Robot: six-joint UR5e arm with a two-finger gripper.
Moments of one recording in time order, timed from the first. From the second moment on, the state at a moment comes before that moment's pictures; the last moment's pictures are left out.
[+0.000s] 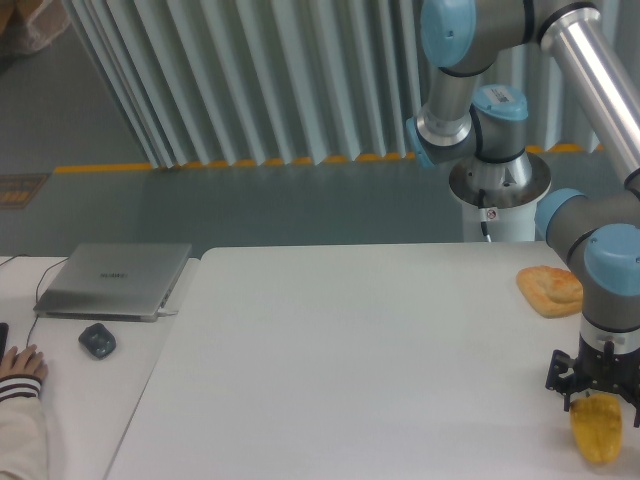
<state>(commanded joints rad) 2.47 -2.13 -1.40 -1.08 1.55 0.61</state>
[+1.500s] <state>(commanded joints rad) 2.56 -1.94 -1.41 -1.29 1.53 1.25</state>
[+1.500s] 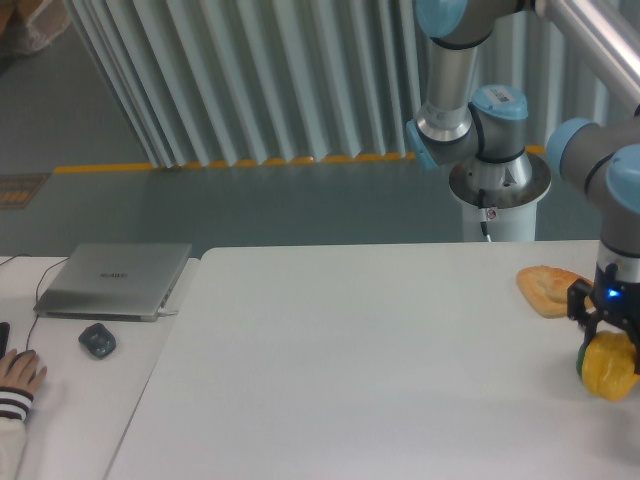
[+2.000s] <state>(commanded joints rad) 2.65 -1.93 -1.42 -1.33 1.65 1.65</state>
